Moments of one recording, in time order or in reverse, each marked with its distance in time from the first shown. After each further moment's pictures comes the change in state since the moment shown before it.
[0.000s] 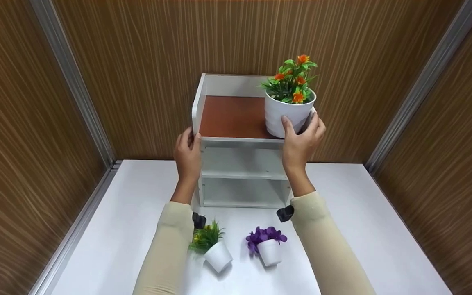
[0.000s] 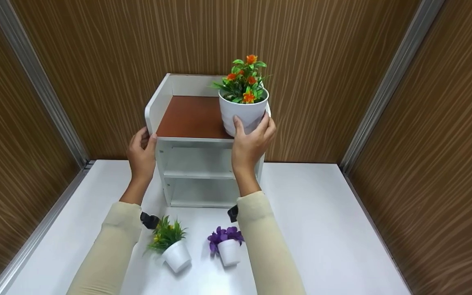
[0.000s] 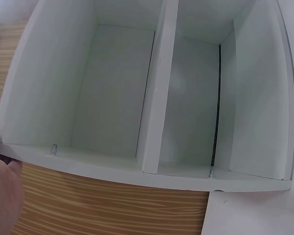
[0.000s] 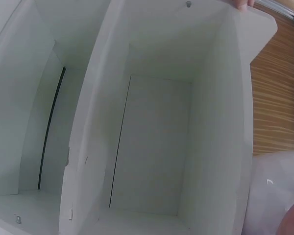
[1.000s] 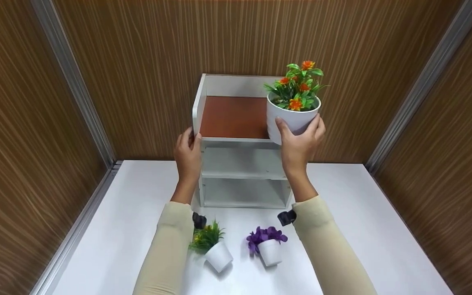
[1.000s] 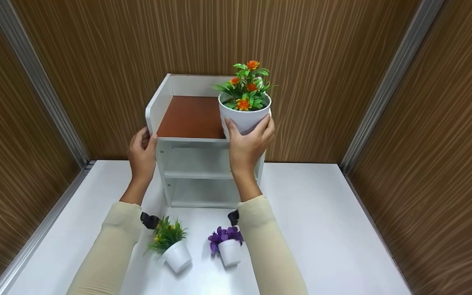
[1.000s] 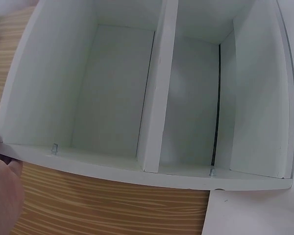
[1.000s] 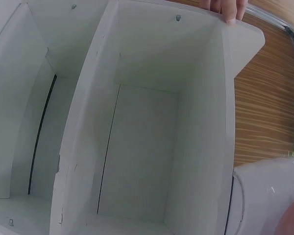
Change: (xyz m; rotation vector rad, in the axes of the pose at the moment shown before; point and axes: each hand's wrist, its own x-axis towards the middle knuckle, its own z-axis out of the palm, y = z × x) left_hand 0.000 -0.001 0.001 -0.004 -0.005 -0.011; right_hand -0.007 -0.010 -0.008 -0.032 -0.050 0.043
